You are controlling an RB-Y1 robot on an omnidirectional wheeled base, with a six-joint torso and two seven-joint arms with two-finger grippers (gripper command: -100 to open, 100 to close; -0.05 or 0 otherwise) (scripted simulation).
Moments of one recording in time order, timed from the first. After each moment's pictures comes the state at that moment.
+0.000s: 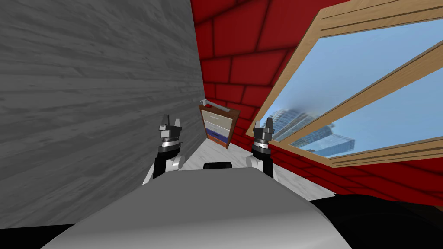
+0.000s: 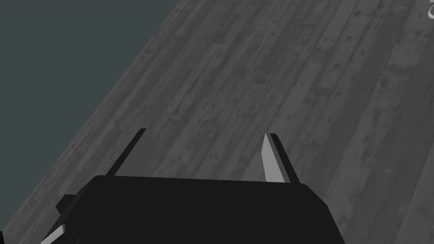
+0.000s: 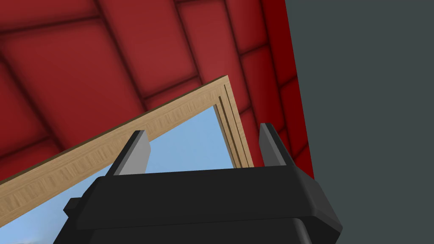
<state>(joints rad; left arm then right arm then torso) 0.46 0.05 0.02 -2.25 -0.01 -0.47 0.03 0.54 0.02 0.02 -2.31 -0.10 -0.53 0.06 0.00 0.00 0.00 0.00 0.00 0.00</state>
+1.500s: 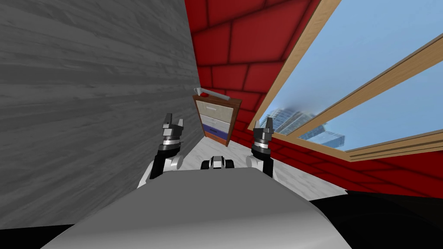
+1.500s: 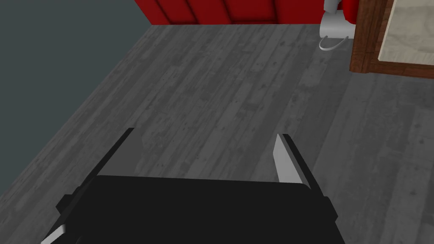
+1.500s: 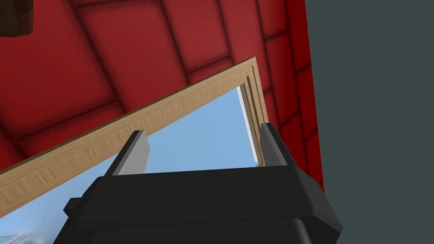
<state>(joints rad) 0.45 0.12 0.00 -2.27 -0.01 -0.39 0.04 0.54 0.02 0.02 -2.31 -0.10 -0.53 0.06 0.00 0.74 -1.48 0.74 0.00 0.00</state>
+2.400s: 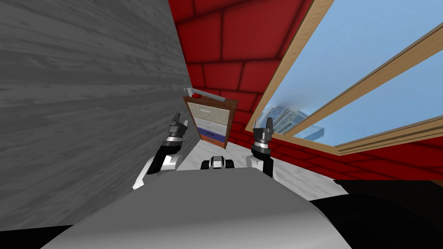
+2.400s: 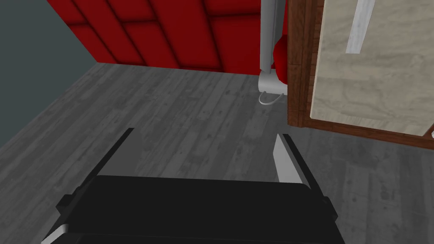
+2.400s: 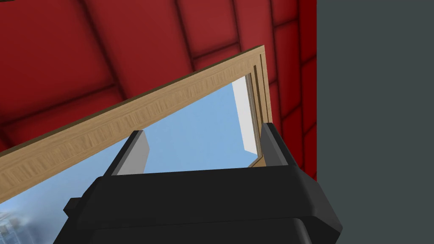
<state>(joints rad) 0.42 0.20 -0.03 -2.32 -0.01 -0.14 0.10 0.54 0.02 0.02 -2.31 -0.10 -0.53 0.06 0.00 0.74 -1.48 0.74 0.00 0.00</state>
